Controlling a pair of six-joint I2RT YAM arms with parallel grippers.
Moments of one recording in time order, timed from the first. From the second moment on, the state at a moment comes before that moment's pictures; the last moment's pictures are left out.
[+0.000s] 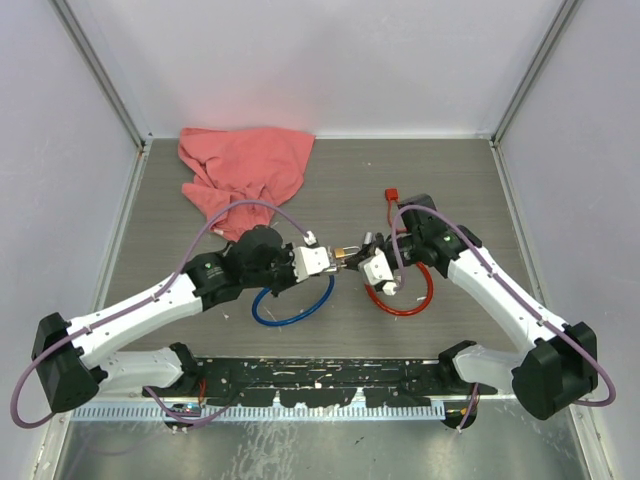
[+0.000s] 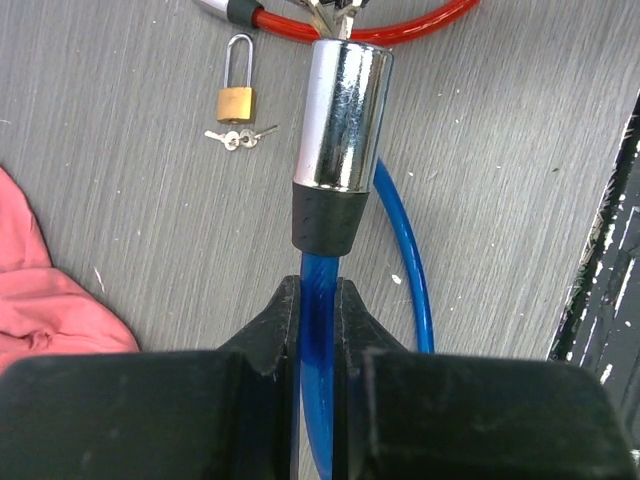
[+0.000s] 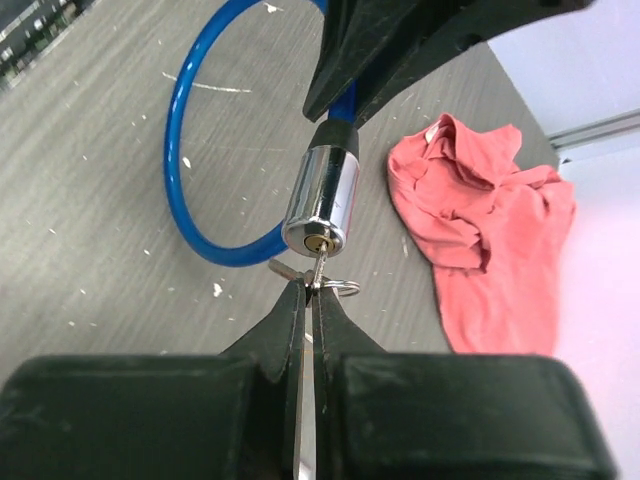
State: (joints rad) left arm -0.94 1.14 0.93 -0.45 0.11 0.41; right arm 0.44 1.17 0.94 -0.67 -1.03 -1.58
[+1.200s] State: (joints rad) left arm -0.85 1.11 0.93 -0.49 0.25 0.38; right arm 0.33 1.17 0.80 -0.05 -1.15 -0.06
